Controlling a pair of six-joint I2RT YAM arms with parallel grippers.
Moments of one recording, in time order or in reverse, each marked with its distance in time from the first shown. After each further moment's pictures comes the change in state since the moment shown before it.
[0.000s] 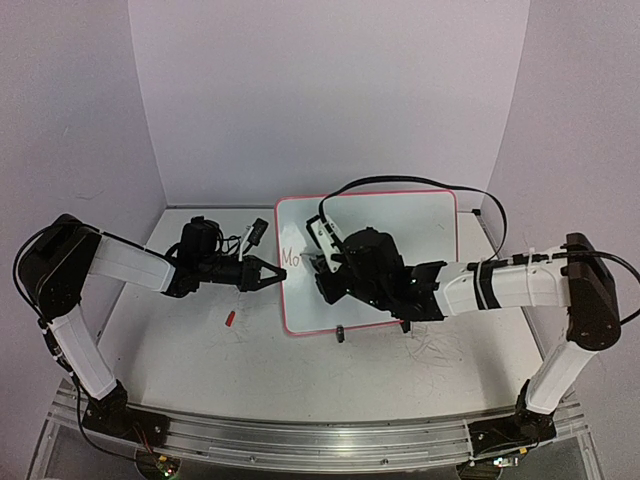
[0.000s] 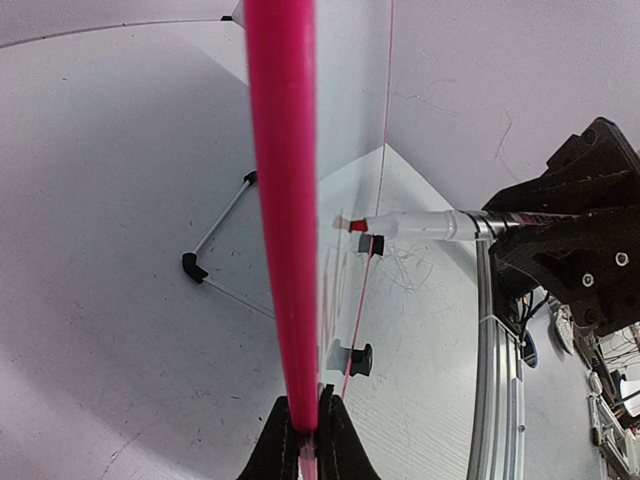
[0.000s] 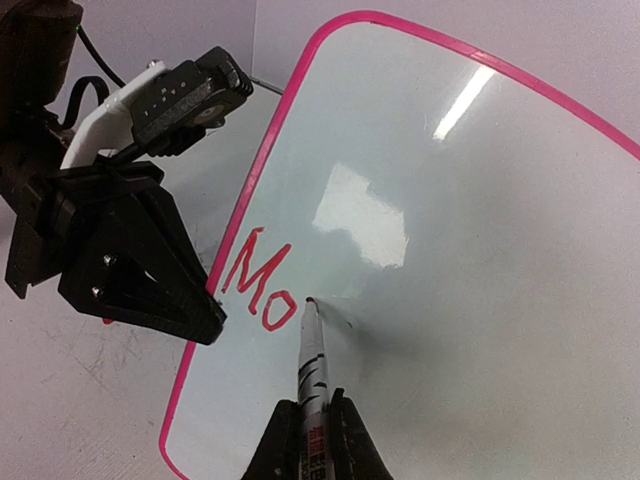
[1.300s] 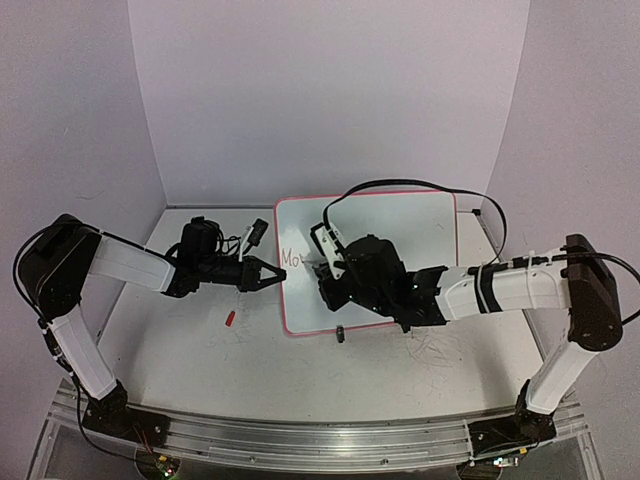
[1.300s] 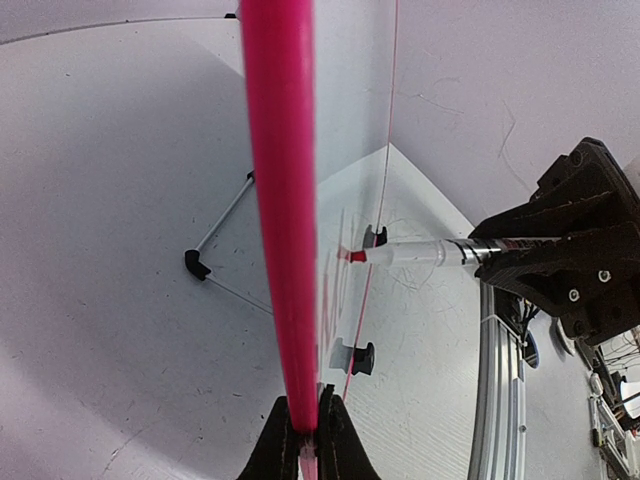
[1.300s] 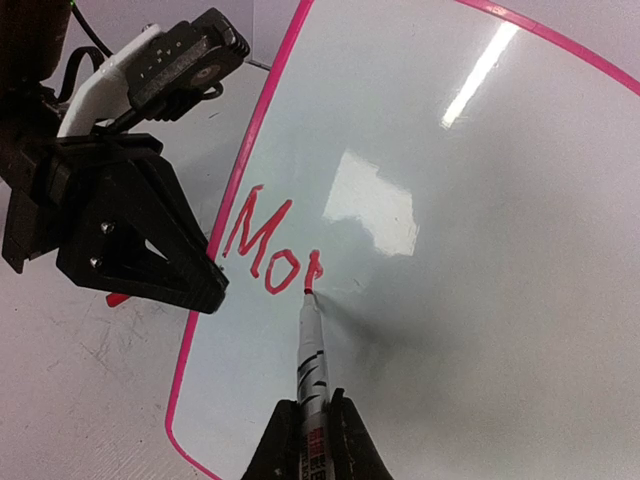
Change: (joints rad) left arm 0.000 0.000 0.000 -0.009 -0.007 0.001; right arm 0.003 -0.007 -0.041 -0.008 -0.008 0.058
